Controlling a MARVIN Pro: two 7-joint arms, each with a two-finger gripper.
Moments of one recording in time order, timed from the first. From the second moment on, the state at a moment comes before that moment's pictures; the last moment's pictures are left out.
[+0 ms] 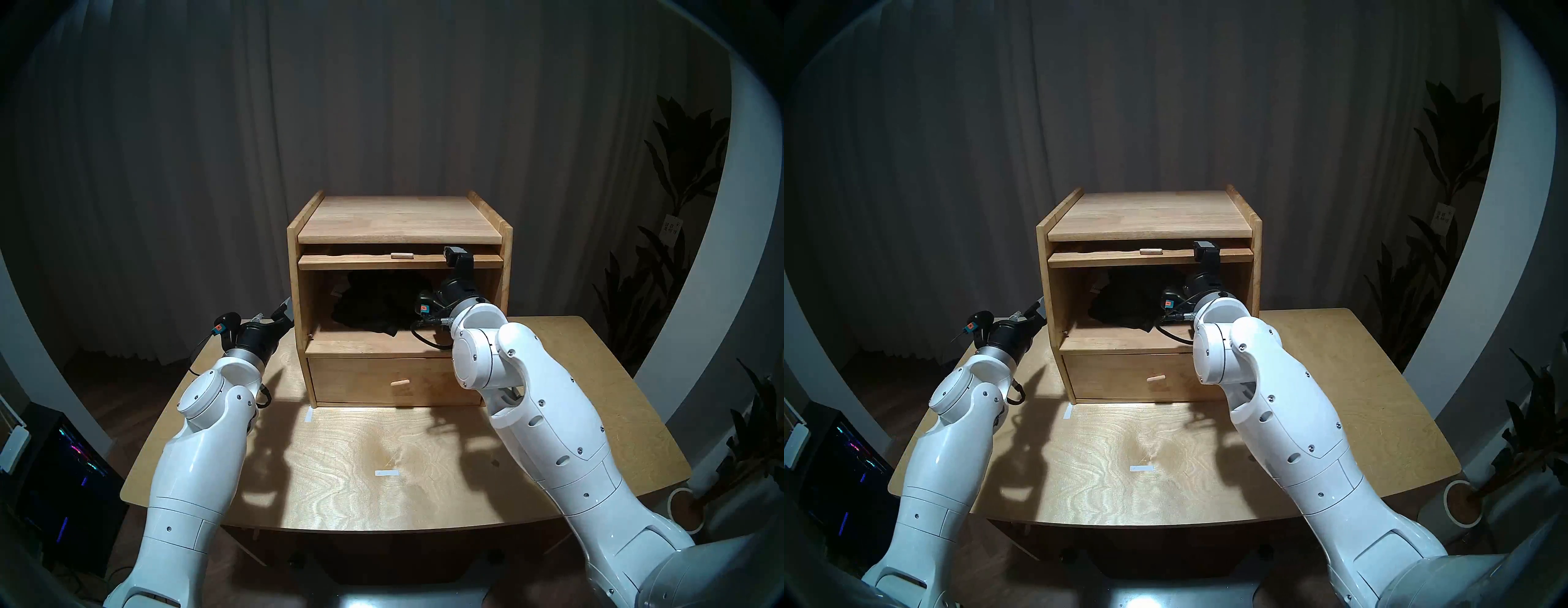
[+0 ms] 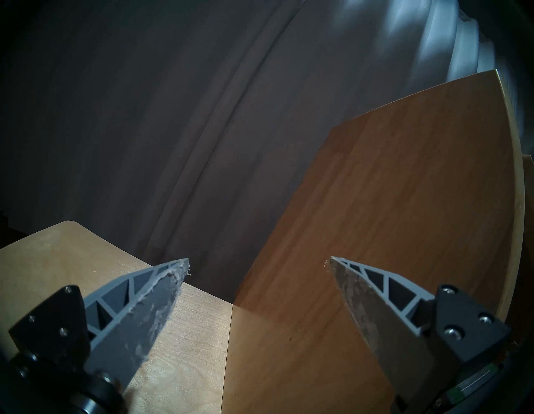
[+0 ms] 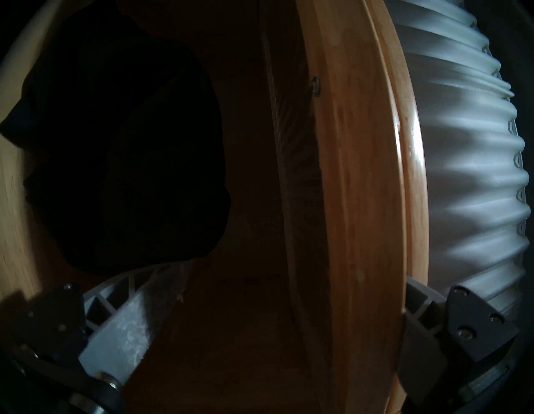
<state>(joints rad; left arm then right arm) 1.51 -1.31 -1.60 -1.64 -0.78 0.12 0.03 -1.24 -1.31 1.13 -1.78 -1.21 0.35 0.40</state>
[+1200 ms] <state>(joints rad) 1.51 -1.28 -1.60 -1.60 -0.81 0.10 -0.02 -1.23 -1.25 1.09 -1.88 -1.22 0.43 0.40</state>
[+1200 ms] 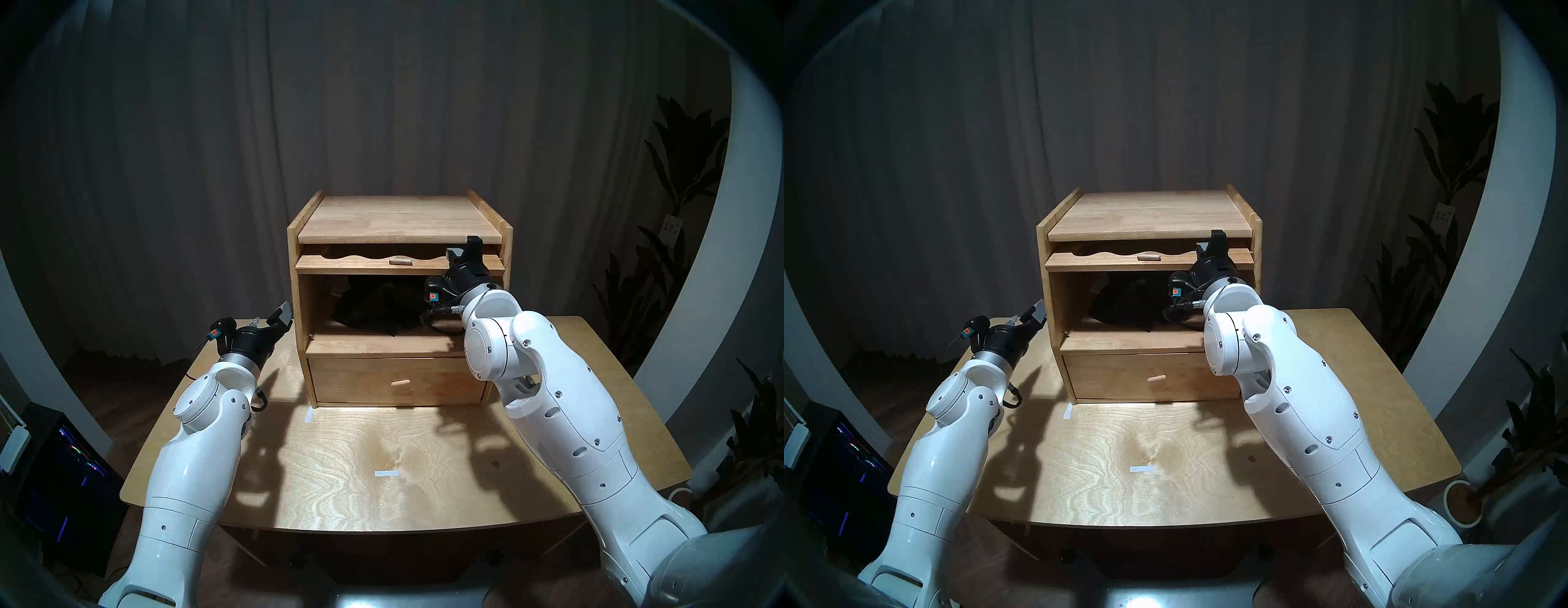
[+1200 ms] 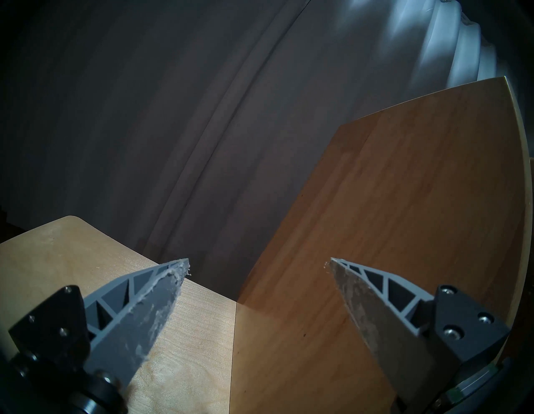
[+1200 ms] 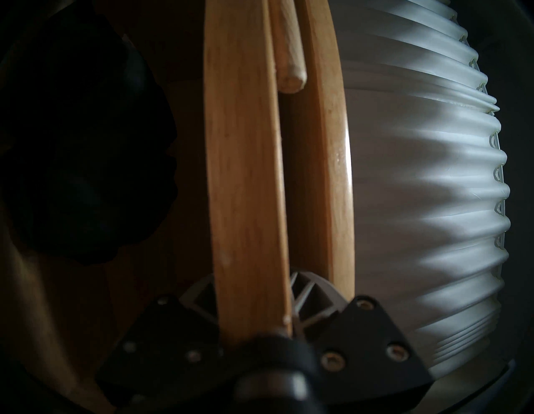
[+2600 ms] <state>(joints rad) 1.55 -1.25 -1.62 -1.63 -0.83 0.10 -0.07 -1.46 -1.14 0.81 -2.11 -1.32 0.85 0.42</state>
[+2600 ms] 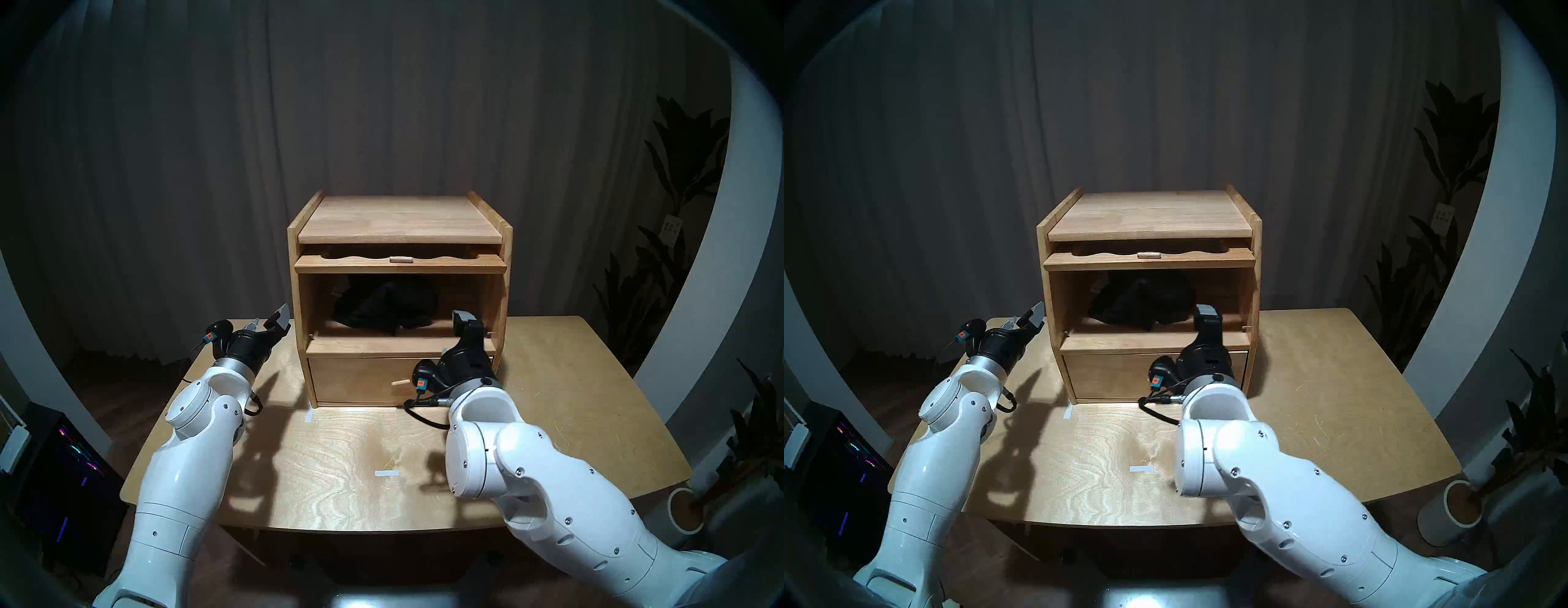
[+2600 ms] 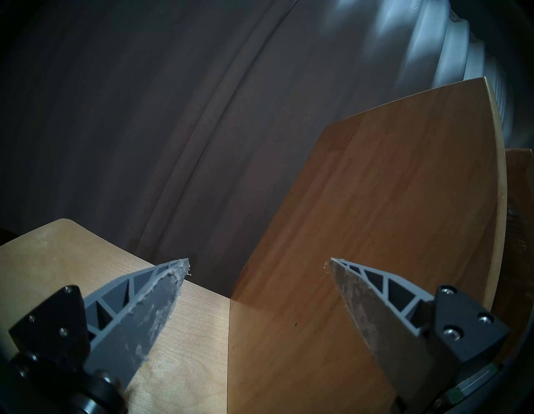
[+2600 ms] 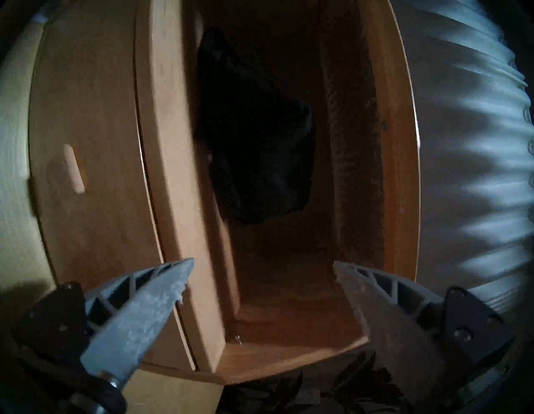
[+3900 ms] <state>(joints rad) 1.60 -1.21 -1.67 -1.64 -0.87 0.09 -0.10 -1.11 -1.22 0.79 -1.97 -1.63 0.74 0.73</state>
